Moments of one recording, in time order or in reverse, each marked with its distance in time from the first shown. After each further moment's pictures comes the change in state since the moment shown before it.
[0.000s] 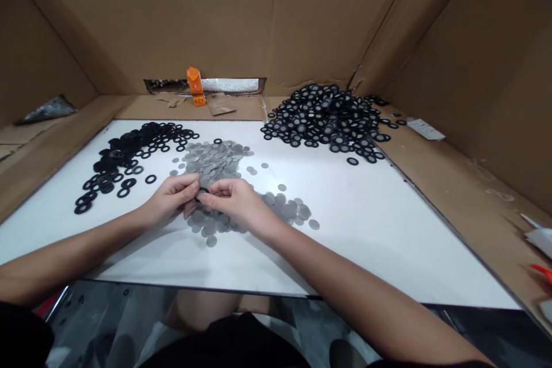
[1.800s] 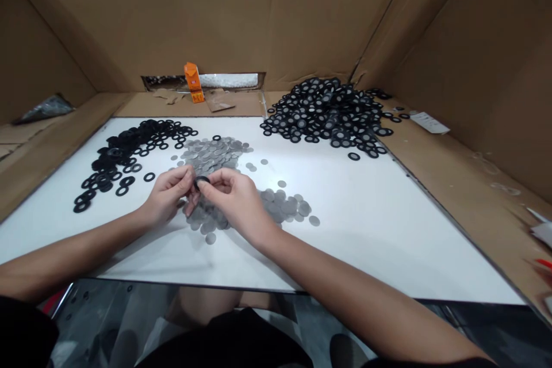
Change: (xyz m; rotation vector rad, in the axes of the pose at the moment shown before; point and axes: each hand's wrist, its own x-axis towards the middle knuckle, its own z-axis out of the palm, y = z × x) left_hand 0.000 0.000 0.006 -0.123 0.114 0.066; right_hand -0.005 -0.004 0.014 -0.003 0.214 -0.180
